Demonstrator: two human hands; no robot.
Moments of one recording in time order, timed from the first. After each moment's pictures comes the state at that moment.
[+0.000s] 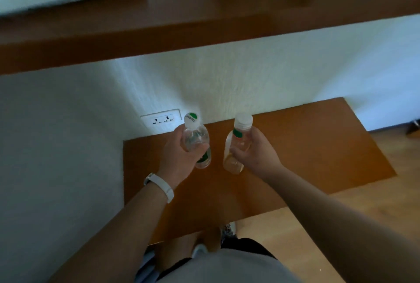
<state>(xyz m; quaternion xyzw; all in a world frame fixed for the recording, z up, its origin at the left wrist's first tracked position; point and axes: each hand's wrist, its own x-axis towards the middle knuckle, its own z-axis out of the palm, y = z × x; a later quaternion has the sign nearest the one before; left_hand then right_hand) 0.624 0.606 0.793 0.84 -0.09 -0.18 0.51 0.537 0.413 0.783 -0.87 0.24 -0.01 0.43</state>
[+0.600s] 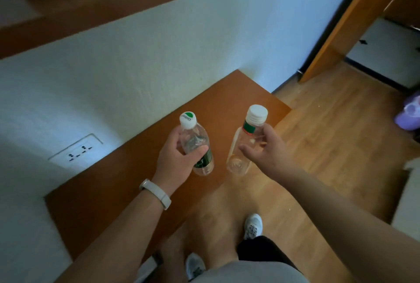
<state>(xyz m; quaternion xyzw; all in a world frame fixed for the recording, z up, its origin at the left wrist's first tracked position) 0.531 0.523 0.813 0.73 -0.33 -0.30 0.52 0.340 0.382 0.833 -0.78 0.43 -0.18 0.42</state>
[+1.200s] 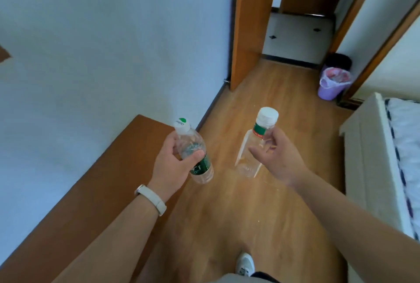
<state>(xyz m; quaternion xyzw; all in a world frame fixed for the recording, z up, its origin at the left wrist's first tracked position) 0.328 0.256 0.849 0.66 -0.49 -0.35 0.44 0.070 0.190 0.851 -0.65 0.59 -0.30 0.37</state>
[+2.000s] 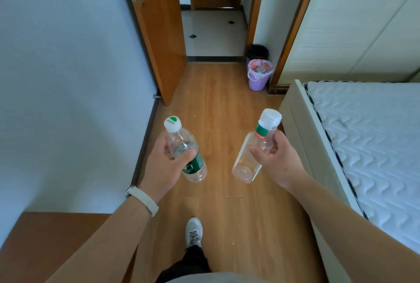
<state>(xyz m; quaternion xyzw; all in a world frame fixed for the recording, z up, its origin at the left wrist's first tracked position) 0.202 -0.026 0.833 0.55 -0.59 -0.45 0.39 -0.065 0.020 0.838 -0.49 0.72 -0.36 0.32</state>
